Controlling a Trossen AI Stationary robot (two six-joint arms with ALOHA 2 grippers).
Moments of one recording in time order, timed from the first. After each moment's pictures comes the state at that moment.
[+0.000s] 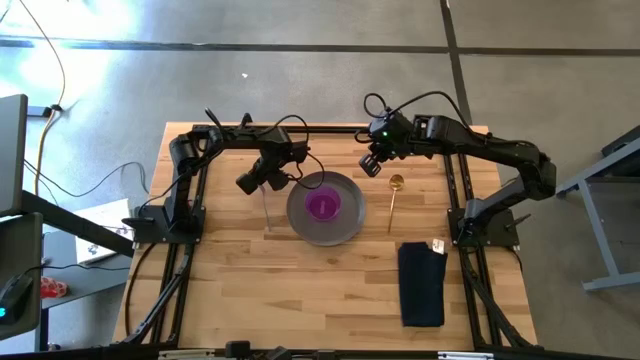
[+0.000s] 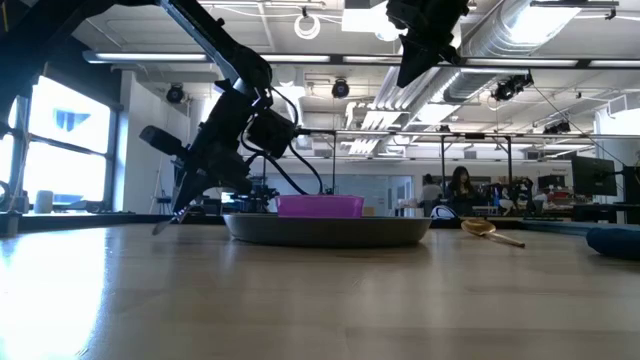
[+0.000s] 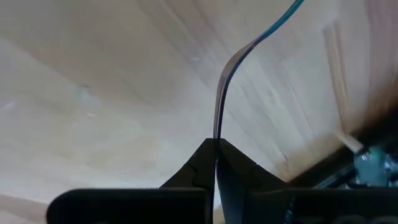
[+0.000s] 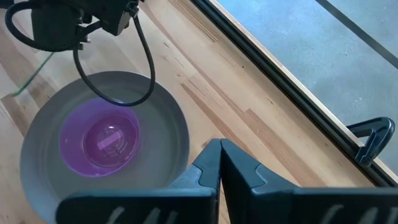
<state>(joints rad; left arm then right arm) 0.60 2.02 1.36 -1.34 -0.17 1.13 -0.31 1.44 1.46 -0.95 0.24 0.29</state>
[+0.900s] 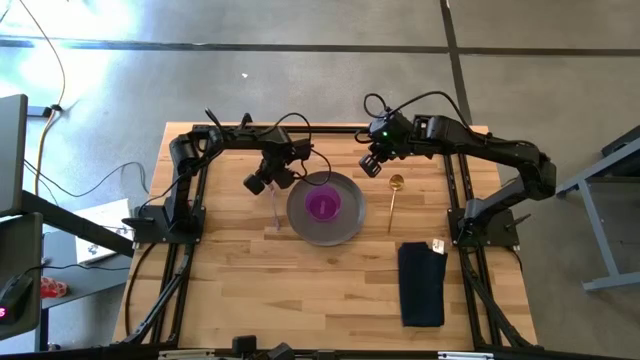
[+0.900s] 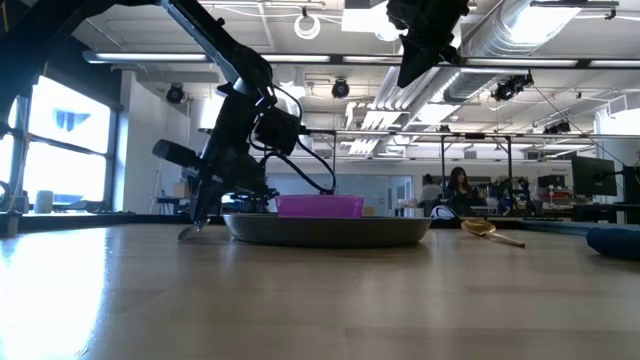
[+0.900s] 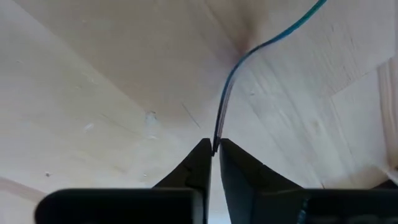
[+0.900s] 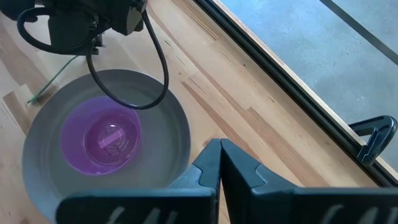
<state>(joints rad) 0.60 2.02 1.36 -1.20 -0.16 1.12 -0.31 1.44 1.46 -0.96 0.23 0.29</state>
